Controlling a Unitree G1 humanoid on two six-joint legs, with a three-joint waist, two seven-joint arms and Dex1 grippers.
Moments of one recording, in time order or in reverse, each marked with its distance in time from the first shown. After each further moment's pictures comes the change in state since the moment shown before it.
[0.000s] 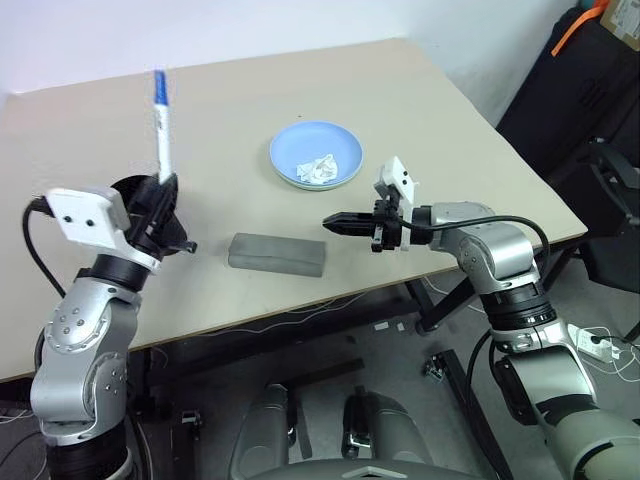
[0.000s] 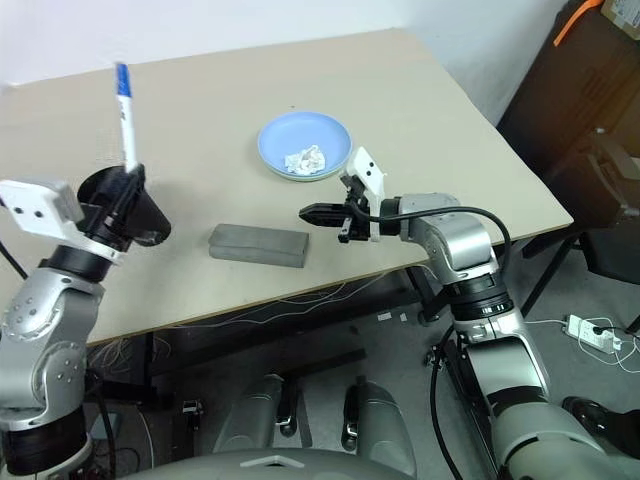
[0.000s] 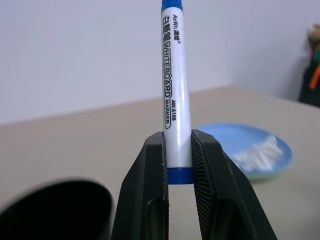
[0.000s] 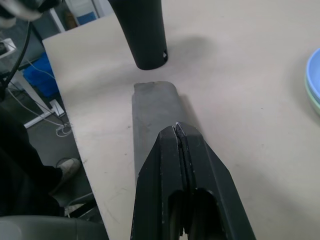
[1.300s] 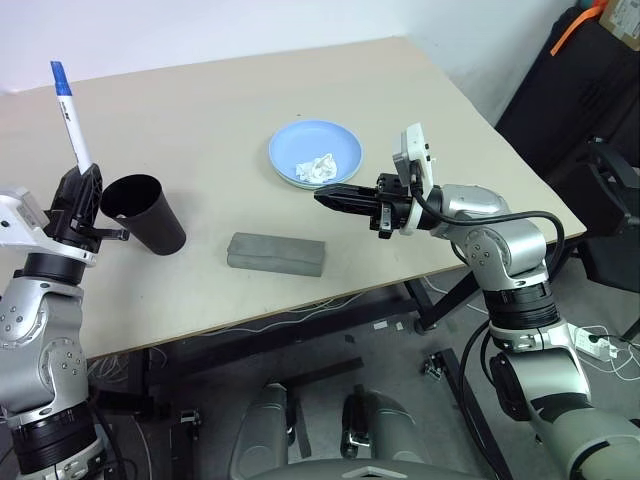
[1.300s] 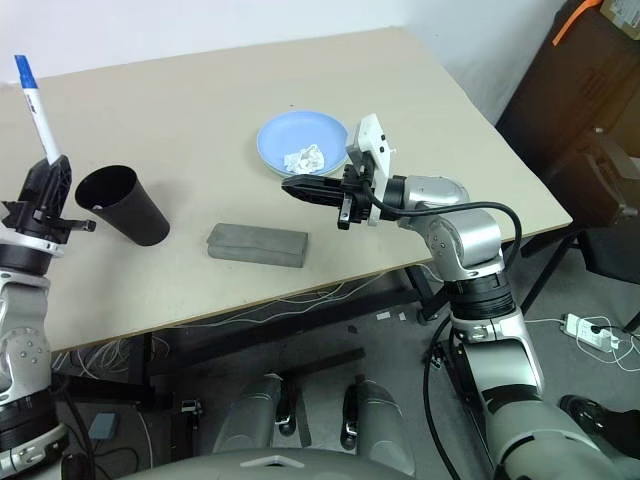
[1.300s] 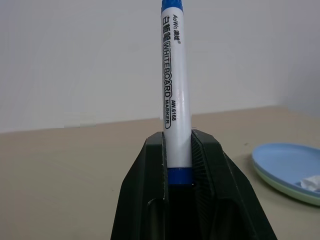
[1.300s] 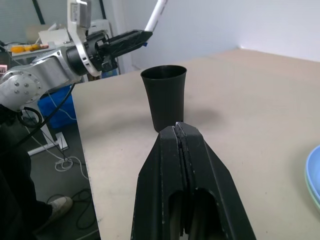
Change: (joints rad) left arm -0.022 0.087 0.153 0.359 -0.070 -0.219 -0.138; right arm -0.013 0.031 -0.074 -0.106 0.115 -0.078 -0.003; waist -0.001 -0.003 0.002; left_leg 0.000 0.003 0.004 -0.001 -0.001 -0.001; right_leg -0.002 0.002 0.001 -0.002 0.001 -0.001
